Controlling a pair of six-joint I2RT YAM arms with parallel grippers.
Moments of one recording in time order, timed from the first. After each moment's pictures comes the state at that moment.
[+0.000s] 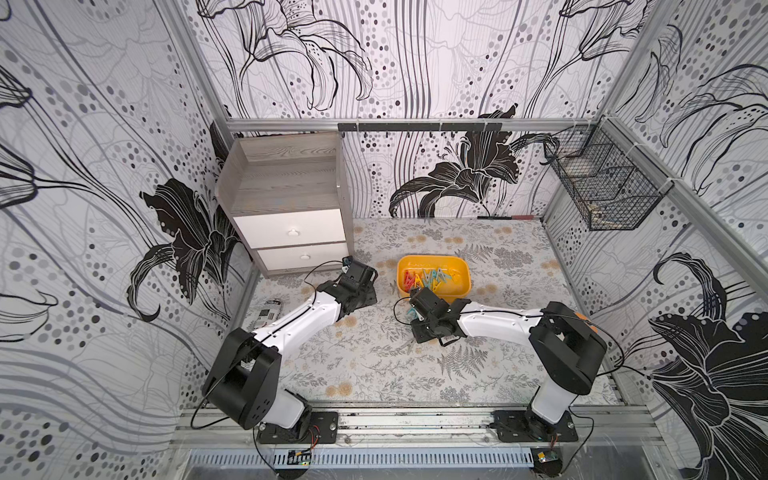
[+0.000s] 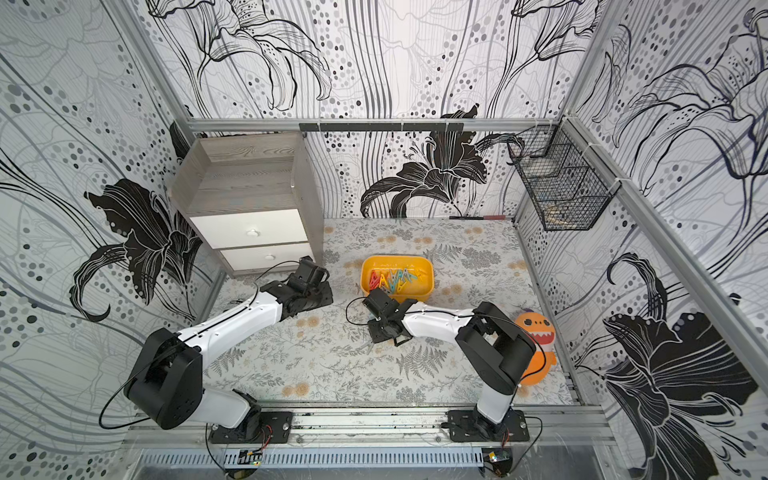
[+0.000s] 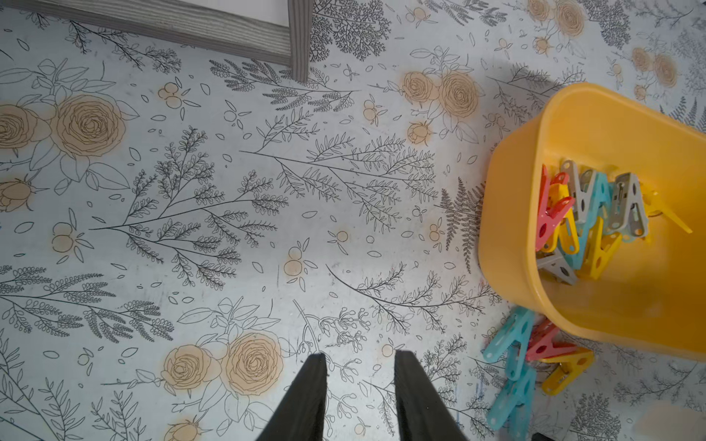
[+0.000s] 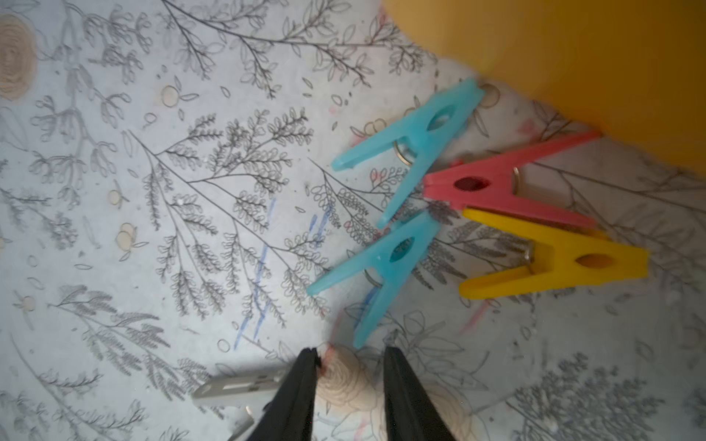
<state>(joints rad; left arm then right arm) -0.48 1.46 0.96 -0.48 -0.20 -0.72 0.87 1.74 1.00 -0.38 0.04 0.46</state>
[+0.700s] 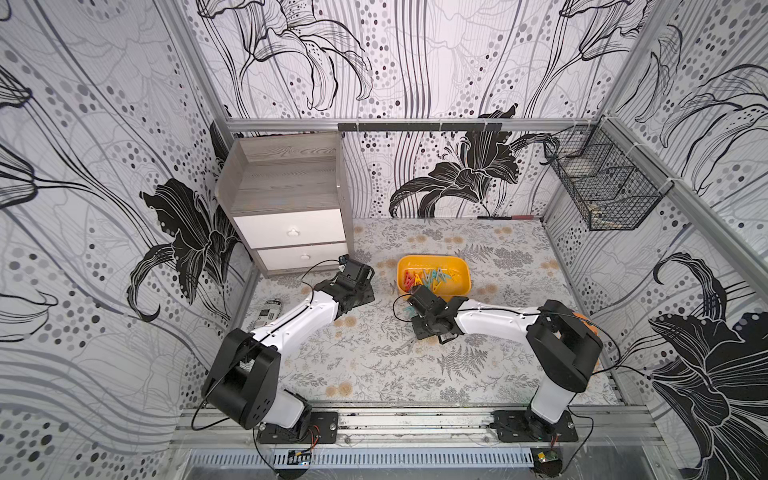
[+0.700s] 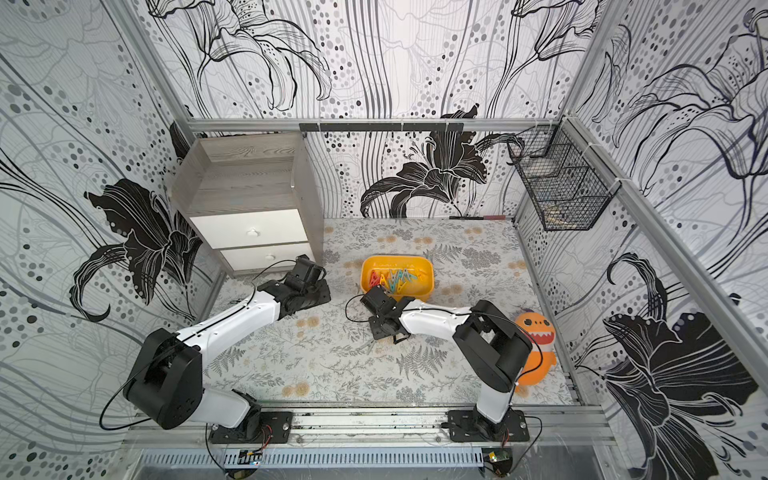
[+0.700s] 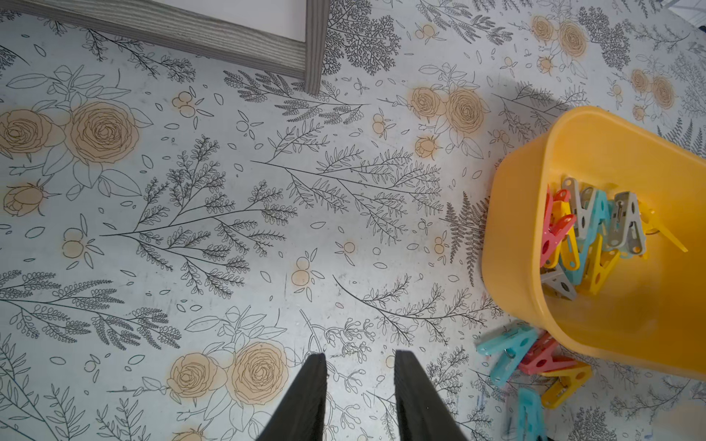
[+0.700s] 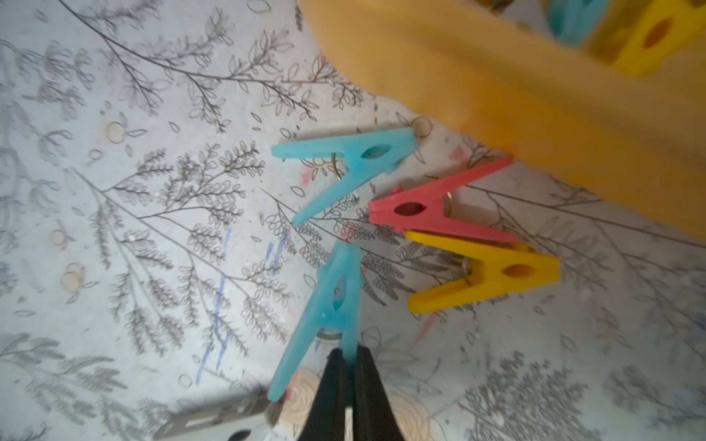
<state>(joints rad) -0.46 1.46 0.96 -0.47 -0.20 -0.71 0.87 1.71 1.04 -0.46 0.14 0.47</state>
